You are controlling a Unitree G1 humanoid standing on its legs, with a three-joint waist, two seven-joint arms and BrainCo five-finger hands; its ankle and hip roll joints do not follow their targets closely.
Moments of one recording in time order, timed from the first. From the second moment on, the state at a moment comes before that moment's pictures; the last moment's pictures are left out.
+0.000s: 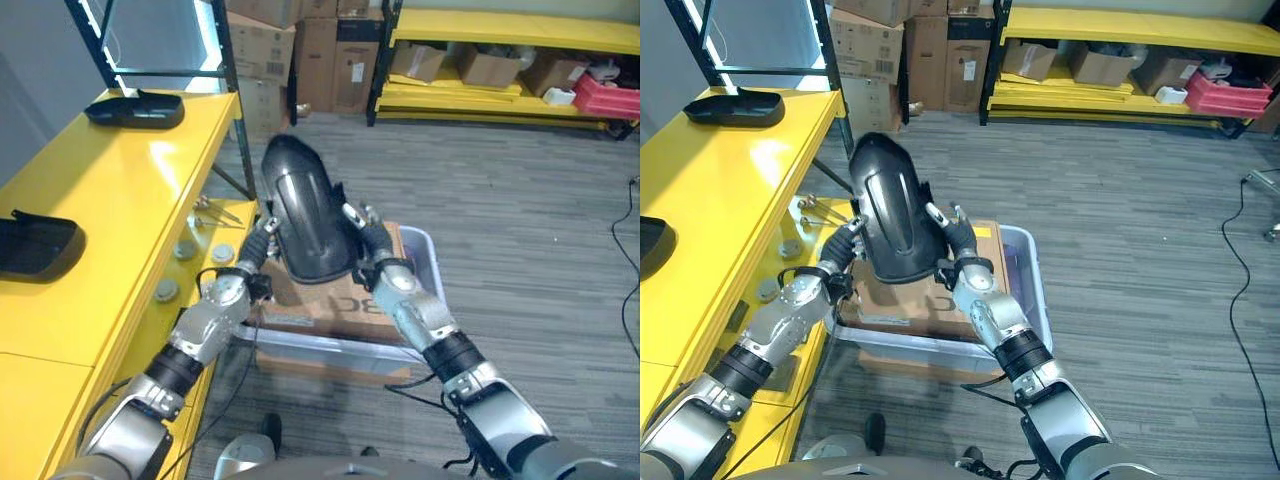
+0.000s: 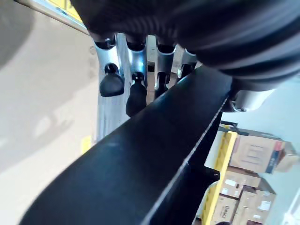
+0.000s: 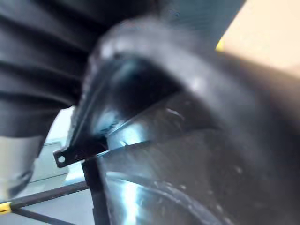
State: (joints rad) left arm -0.42 0.35 -0.43 0.19 -0.67 0.10 0.22; right arm -0.50 -0.29 0.38 0.23 0.66 0.07 -0.39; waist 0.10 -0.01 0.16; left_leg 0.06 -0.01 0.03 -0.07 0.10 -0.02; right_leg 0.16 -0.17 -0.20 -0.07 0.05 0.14
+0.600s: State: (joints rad) left arm -0.16 0.44 -0.16 0.11 -0.64 -0.05 0.20; right arm 0.09 -0.39 0.13 0.06 0.58 0.16 -0.23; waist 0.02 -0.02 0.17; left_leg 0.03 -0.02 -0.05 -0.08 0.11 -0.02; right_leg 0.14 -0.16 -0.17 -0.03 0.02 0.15
